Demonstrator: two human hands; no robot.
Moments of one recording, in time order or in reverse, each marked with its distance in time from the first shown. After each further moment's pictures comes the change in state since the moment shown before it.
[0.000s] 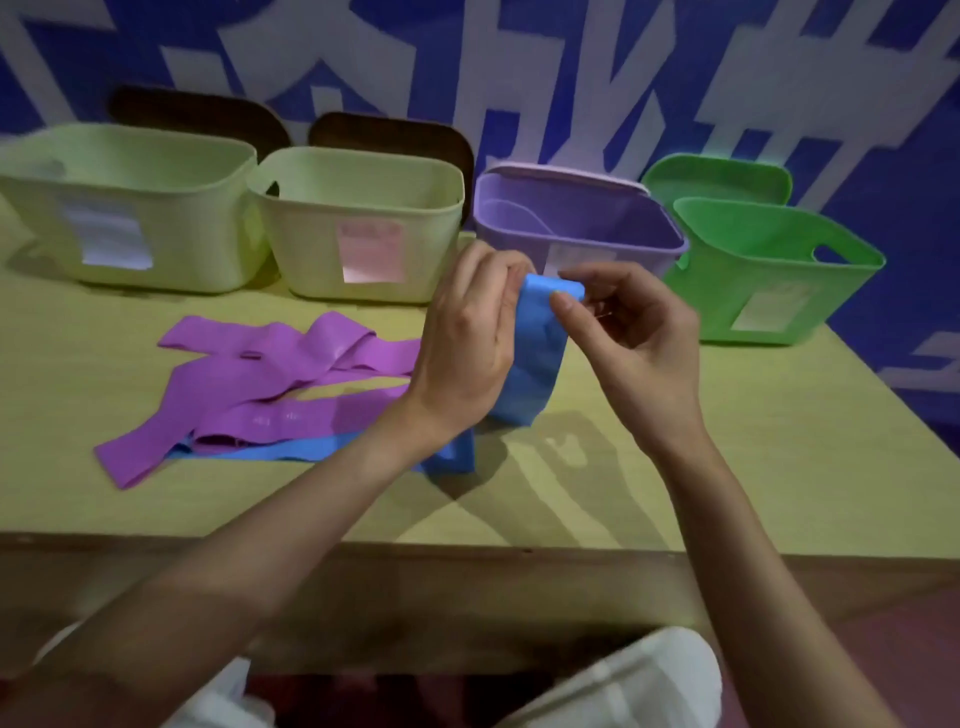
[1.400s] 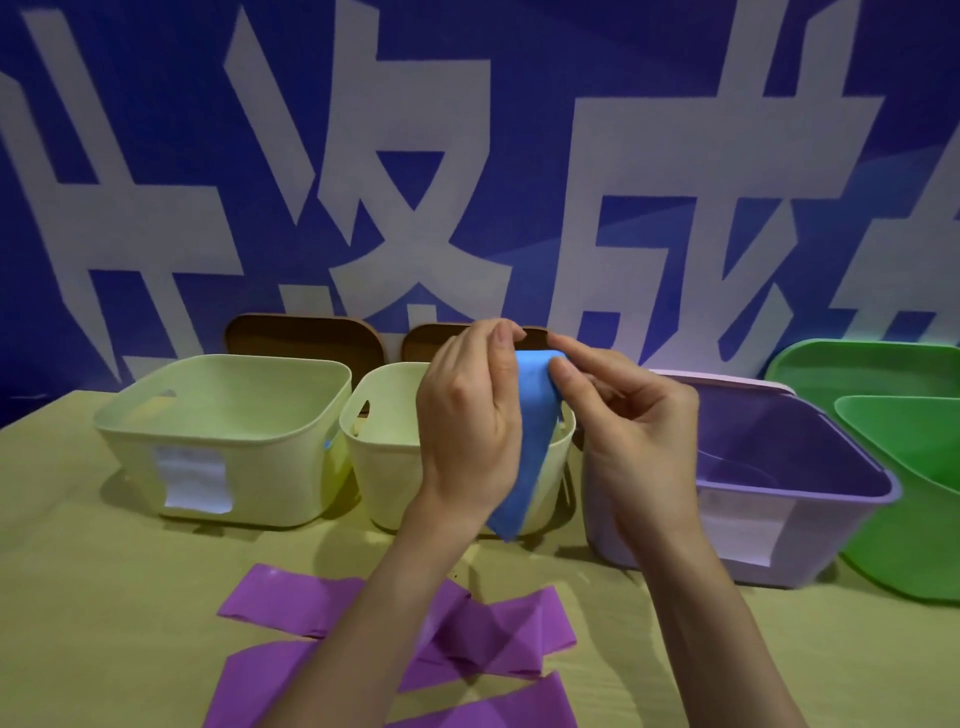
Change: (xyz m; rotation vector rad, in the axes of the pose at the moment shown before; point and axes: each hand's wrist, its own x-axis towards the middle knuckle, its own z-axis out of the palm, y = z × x) left_hand 0.130 -0.114 -0.025 0.144 0.261 -0.038; right_hand 0.145 0.032 0.128 0.387 0.119 0.066
